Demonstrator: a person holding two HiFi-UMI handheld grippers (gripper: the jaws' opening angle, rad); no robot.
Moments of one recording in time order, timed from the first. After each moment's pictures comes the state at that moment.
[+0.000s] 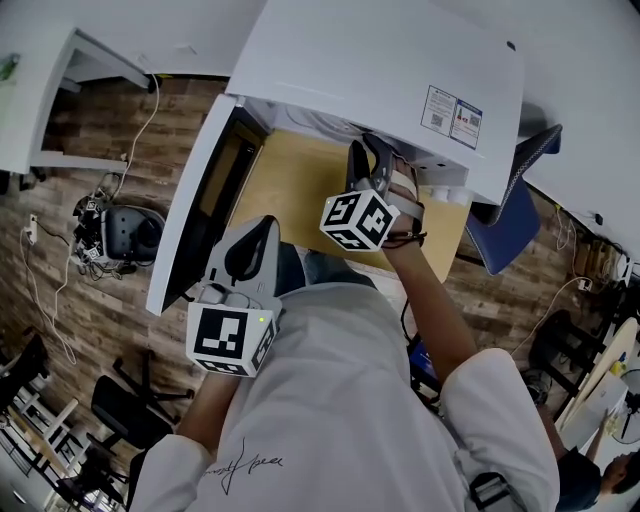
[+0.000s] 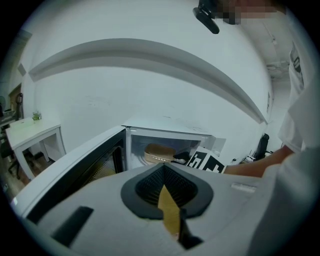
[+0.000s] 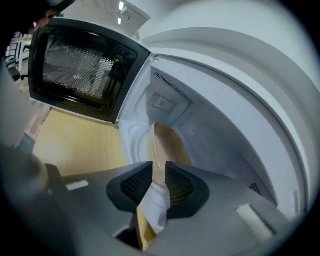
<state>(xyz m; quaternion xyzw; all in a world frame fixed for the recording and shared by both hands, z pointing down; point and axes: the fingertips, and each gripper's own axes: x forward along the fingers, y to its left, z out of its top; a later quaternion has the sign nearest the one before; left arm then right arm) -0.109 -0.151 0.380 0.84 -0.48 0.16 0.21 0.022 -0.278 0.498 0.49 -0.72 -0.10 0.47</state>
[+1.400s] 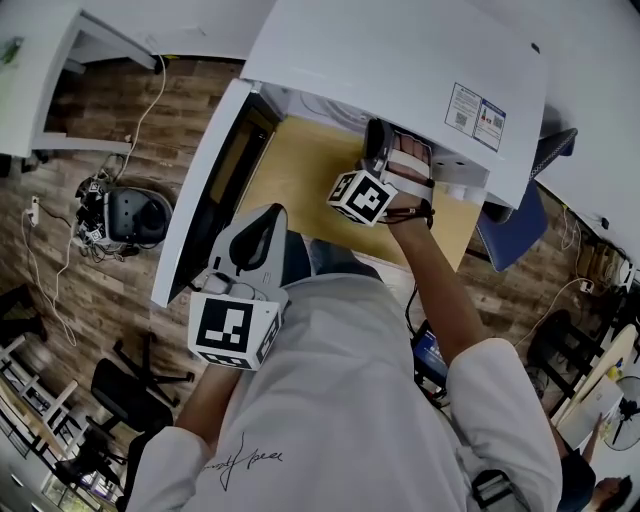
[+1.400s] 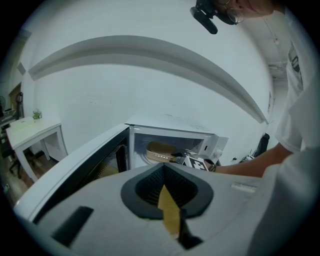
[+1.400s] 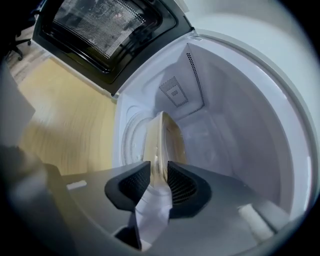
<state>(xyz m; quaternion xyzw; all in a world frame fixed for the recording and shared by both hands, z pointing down) -0.118 -0.159 0.385 0.83 -0.48 0.17 0.22 0.025 -0.310 0.527 0.47 -0.64 -0.23 0.56</state>
